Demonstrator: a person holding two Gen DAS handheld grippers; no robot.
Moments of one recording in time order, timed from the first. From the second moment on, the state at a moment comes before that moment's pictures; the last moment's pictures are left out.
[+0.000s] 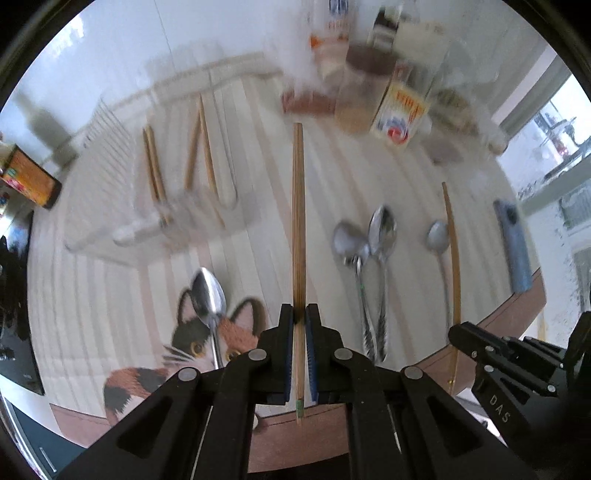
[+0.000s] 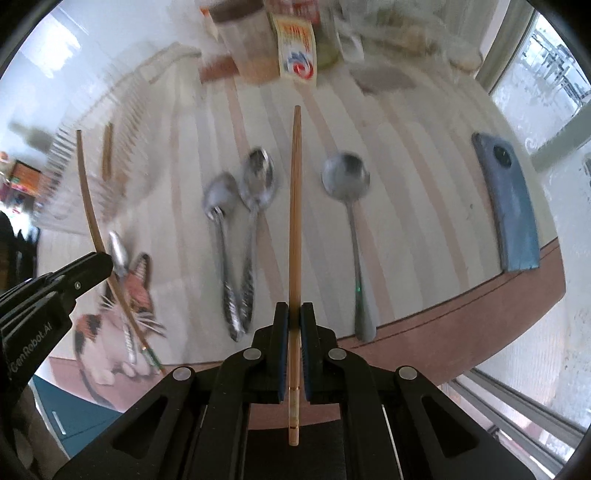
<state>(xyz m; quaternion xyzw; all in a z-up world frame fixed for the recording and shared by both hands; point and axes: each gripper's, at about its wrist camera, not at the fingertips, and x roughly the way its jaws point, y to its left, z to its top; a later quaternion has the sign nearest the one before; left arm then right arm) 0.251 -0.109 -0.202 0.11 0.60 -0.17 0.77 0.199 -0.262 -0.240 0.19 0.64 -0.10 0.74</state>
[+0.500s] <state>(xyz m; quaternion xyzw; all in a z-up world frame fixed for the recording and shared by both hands) 0.341 -0.060 -0.088 0.03 0.55 -0.16 0.82 0.290 -0.242 -0.142 0.22 0.56 0.00 0.80</state>
